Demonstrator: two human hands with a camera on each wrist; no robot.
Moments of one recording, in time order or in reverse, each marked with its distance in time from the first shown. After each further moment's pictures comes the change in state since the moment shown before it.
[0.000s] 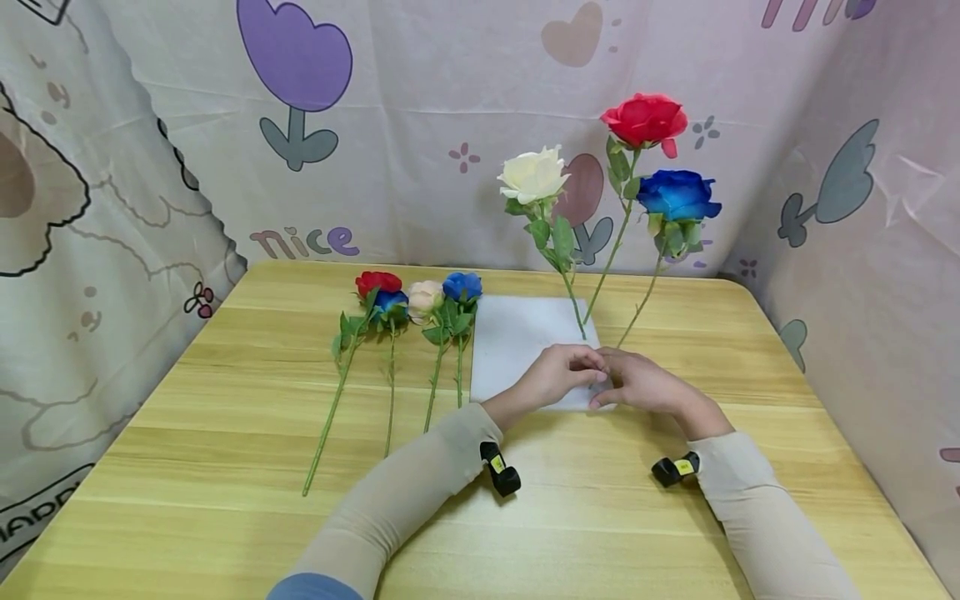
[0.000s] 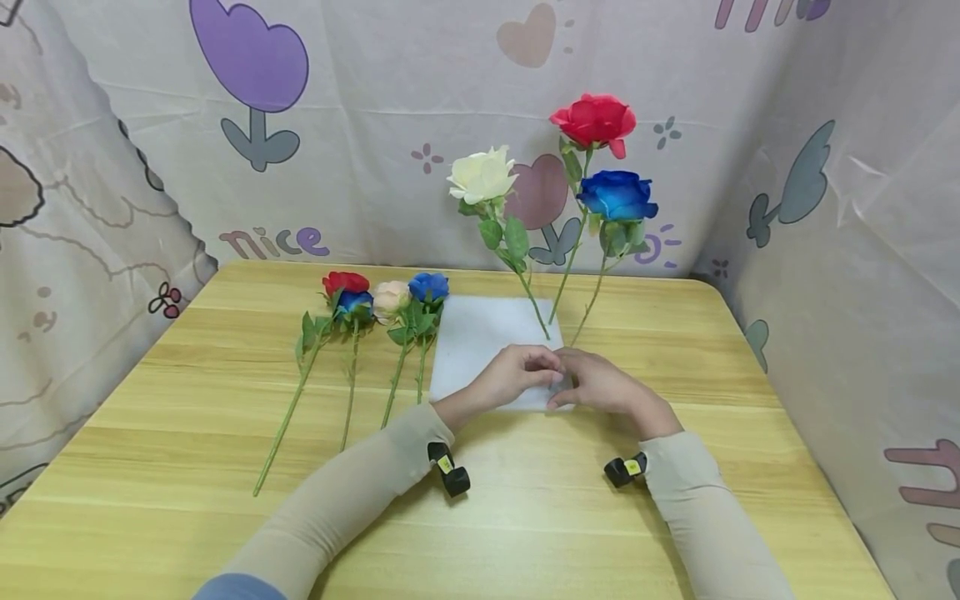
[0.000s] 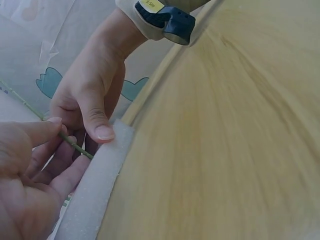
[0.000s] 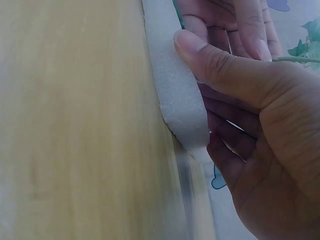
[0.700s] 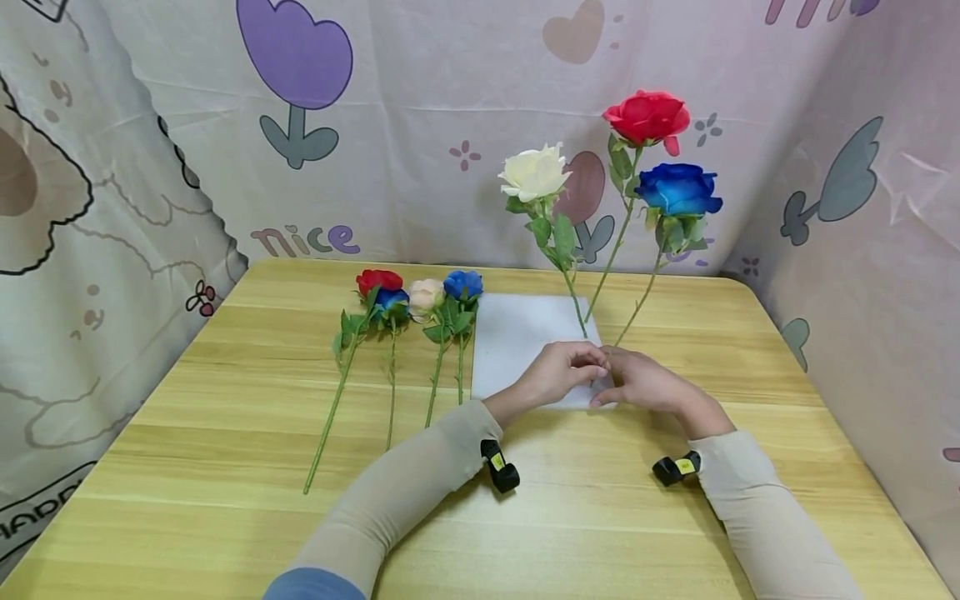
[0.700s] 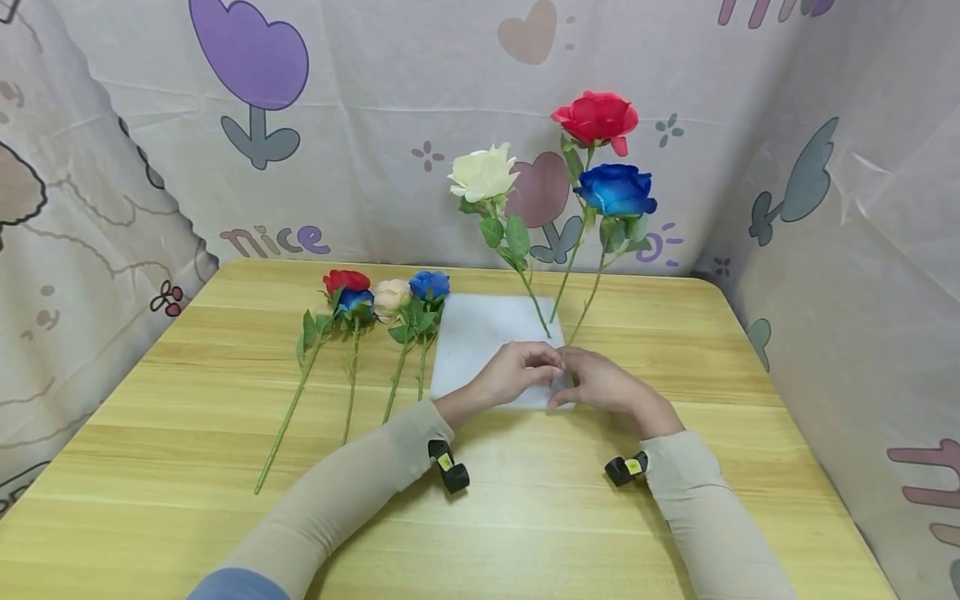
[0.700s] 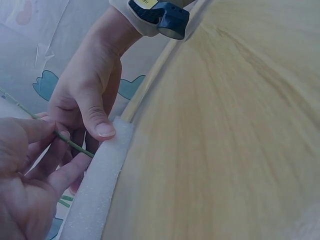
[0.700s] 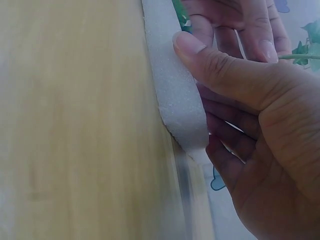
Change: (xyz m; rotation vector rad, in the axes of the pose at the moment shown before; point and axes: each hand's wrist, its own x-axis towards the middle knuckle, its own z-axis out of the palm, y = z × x) left_hand -0.002 0.004 -0.001 -0.007 0.029 0.028; right_hand 0.000 -0.001 0.000 -0.017 0.015 -0.007
